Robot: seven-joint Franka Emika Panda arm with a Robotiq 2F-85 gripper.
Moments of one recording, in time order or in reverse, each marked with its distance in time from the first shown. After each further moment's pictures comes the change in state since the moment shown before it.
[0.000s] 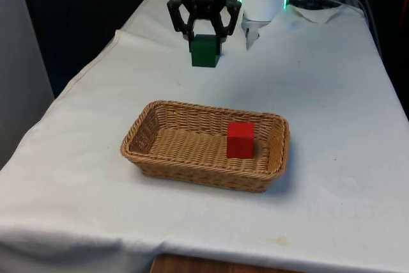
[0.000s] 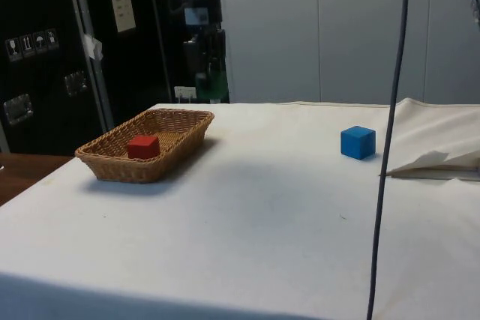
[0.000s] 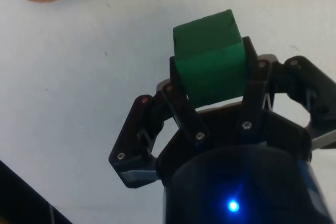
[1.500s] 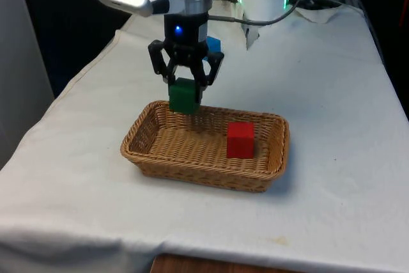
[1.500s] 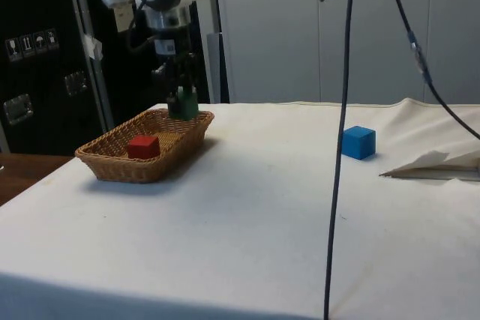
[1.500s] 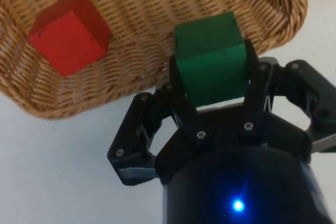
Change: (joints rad) arm -0.031 0.348 -0.021 0.334 0.134 0.002 0.052
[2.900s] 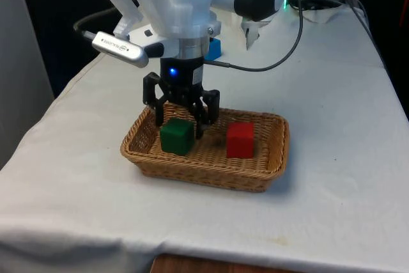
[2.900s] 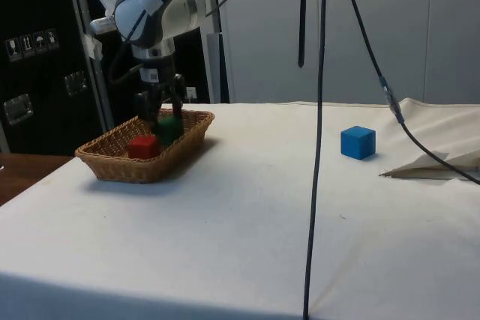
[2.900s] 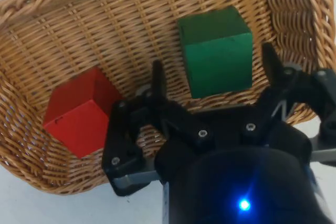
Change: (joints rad) arm -0.022 0.233 -0.012 0.222 0.093 0.008 0.061
